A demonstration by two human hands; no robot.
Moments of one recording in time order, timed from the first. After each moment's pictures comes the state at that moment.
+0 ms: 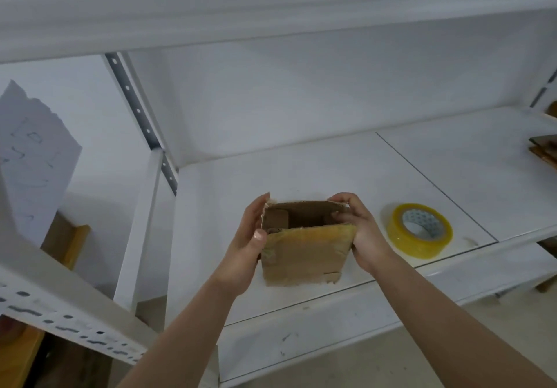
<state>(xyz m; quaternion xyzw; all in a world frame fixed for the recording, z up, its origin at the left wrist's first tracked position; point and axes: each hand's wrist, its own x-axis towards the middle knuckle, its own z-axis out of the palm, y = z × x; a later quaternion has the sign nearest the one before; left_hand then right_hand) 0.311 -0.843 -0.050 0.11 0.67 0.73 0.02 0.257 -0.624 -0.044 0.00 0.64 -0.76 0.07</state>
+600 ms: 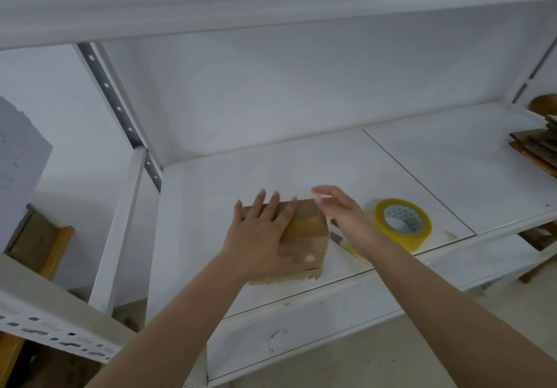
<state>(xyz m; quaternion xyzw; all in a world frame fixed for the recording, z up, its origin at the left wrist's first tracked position) 0.297 -0.793 -0.012 0.15 0.99 0.01 0.03 0.249 -0.602 -0.033 -0.03 0.76 -0.65 0.10</state>
